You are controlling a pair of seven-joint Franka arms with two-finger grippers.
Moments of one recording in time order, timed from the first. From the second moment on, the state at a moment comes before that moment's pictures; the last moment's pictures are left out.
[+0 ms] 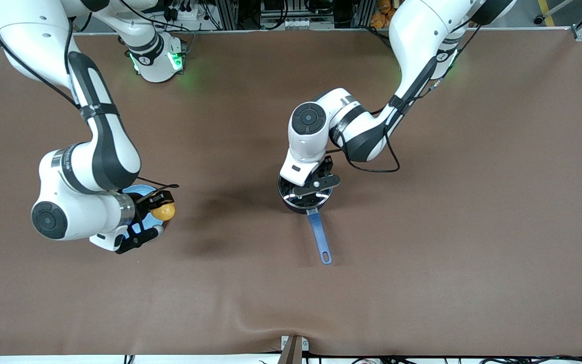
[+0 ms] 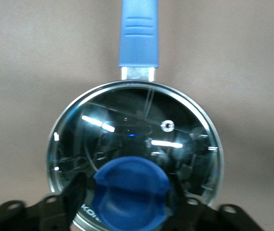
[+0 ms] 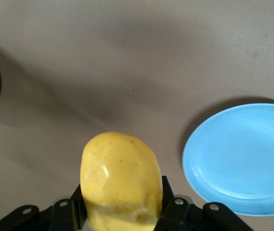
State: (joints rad) left arm -0.48 0.66 -0.36 -1.51 0.25 2.14 -1.18; right arm 0.11 0.60 0.09 -1.39 0.17 1.67 -0.23
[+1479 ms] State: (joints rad) left arm 0.02 0.32 -0.37 -1.51 0.12 1.79 -0.61; right arm 0.45 0.54 0.10 -1.39 0.22 1.82 0.40
